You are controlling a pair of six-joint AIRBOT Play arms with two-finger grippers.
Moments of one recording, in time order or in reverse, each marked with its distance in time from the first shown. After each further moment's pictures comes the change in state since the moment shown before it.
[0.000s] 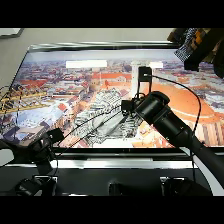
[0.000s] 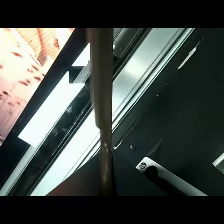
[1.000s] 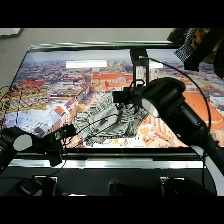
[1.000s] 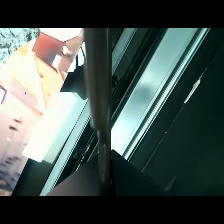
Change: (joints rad) left arm 0.000 -0.209 0.011 -0.067 0.154 0.159; right arm 0.000 0.001 0.226 0.204 0.011 -0.291
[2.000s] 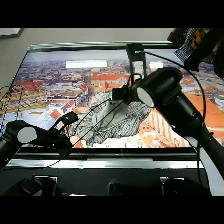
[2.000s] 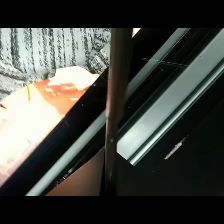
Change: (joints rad) left arm -0.015 -0.083 0.080 -0.066 0.076 -0.277; right arm 0.000 -0.081 0.119 -0.035 0.146 0.003
